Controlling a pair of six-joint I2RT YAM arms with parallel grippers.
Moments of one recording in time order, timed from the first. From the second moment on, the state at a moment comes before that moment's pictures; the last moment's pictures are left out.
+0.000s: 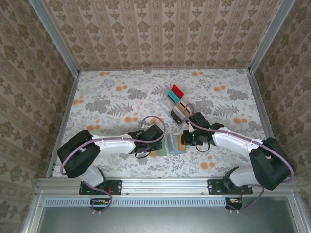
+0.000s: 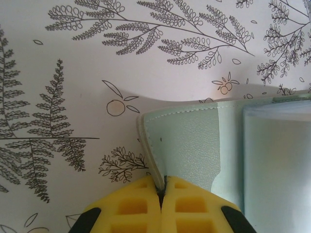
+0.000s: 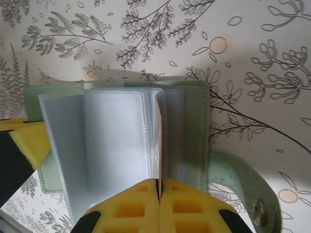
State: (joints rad) left arm -1.02 1.56 0.72 -0.20 -0.09 -1.05; right arm 0.55 1.36 0.68 -0.40 -0.26 0.63
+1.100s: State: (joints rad) left arm -1.01 1.57 0.68 -0.06 -0.05 -1.06; right arm 0.57 1.45 0.74 -0.29 -0.47 0.72
